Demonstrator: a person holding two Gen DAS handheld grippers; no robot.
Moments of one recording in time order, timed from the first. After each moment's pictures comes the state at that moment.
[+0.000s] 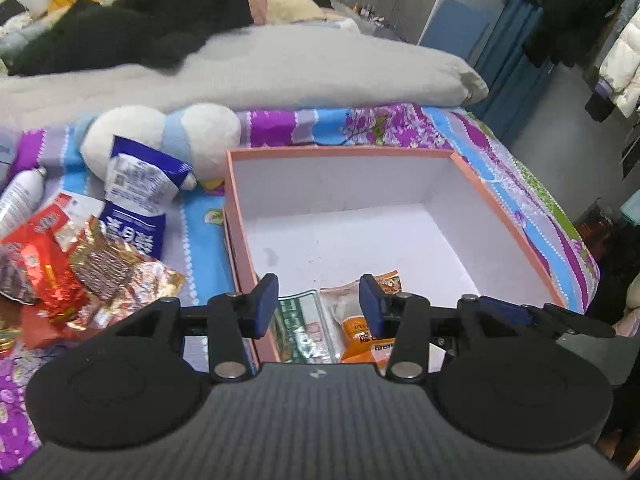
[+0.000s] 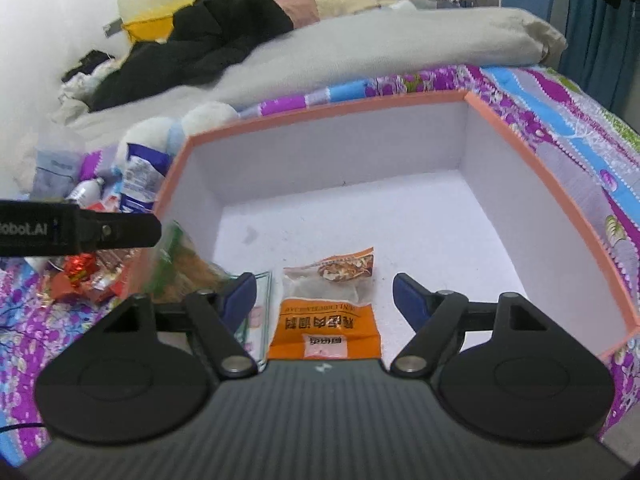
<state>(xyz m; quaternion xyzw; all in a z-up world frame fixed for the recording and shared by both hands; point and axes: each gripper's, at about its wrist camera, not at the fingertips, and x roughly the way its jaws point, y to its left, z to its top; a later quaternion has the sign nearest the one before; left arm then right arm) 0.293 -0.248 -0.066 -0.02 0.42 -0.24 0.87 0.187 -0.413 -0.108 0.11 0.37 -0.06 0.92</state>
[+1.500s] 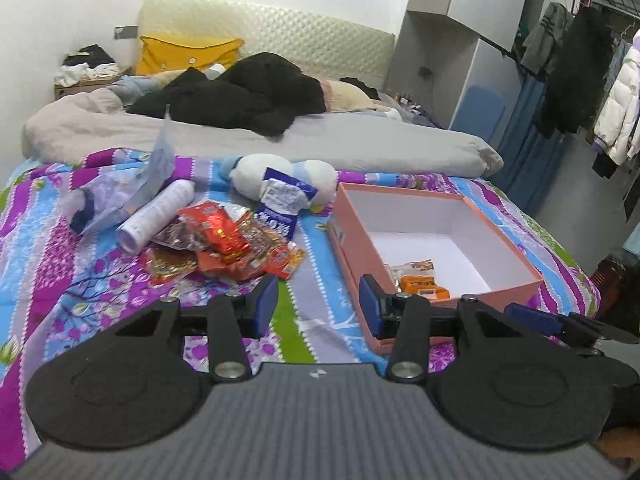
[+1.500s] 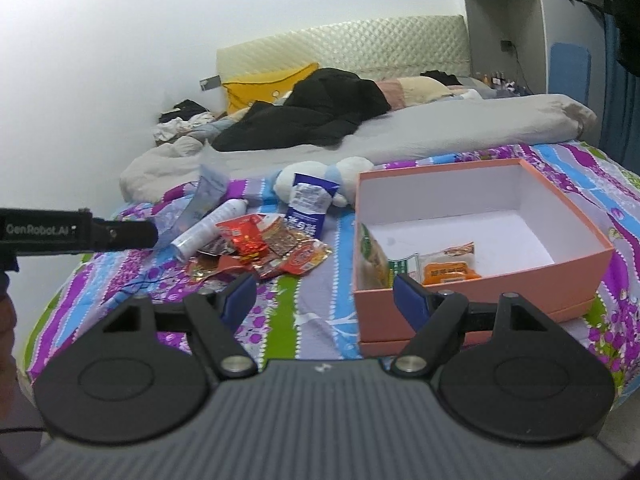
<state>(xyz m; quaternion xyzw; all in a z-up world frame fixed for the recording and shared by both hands) 0.049 -0.044 0.001 -0.06 0.30 -0.17 0.94 0.007 -0.270 -0.051 0.09 0.24 0.03 0.97</state>
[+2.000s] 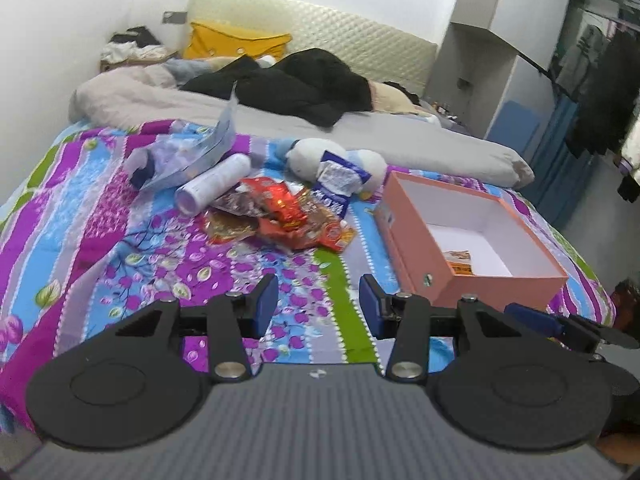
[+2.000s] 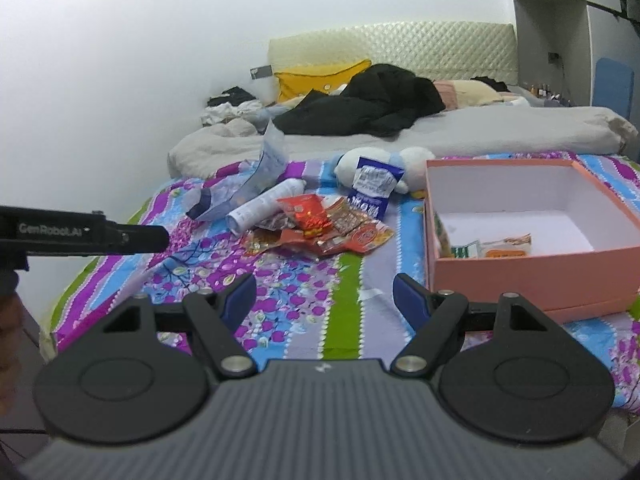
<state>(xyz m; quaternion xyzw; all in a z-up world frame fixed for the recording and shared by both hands) 0.006 0.022 -0.031 -0.09 0.31 -0.12 0.94 -0.010 -0.215 -0.070 0.06 0.24 0.09 0.96</state>
